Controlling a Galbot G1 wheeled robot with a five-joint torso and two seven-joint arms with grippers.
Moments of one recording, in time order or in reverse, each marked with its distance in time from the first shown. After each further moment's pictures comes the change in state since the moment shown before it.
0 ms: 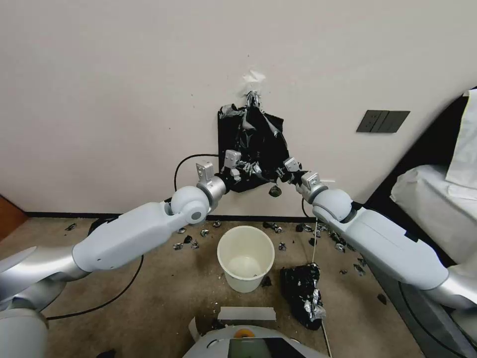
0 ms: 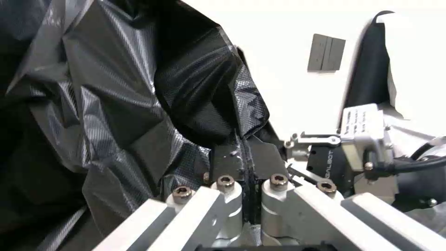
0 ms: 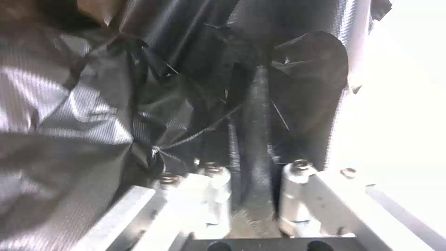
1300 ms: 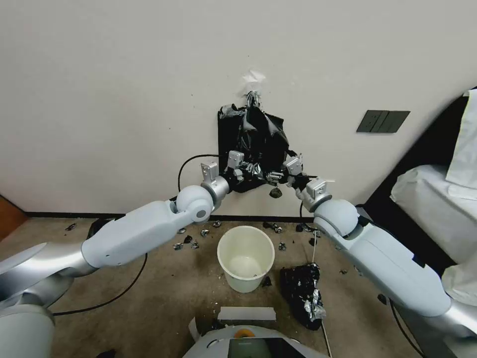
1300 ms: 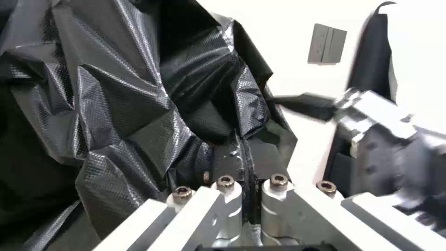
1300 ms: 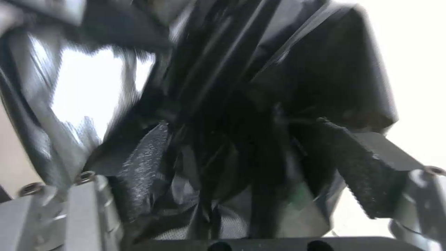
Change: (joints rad) left arm -0.009 -0.045 0.027 0.046 0.004 0.004 -0.001; right arm -0.174 0.043 0.158 0.154 -0.097 0.005 -0.005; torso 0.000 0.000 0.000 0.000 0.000
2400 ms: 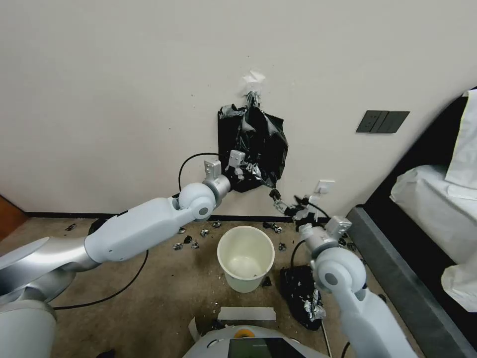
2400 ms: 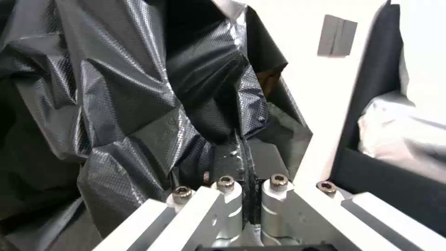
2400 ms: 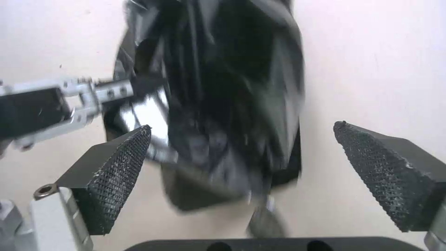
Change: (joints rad) left arm -0.006 -0.005 0.013 0.027 0.002 0.002 0.004; right arm -0.505 0.310 0.443 0.270 0.147 -0.052 0.066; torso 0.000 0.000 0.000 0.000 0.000
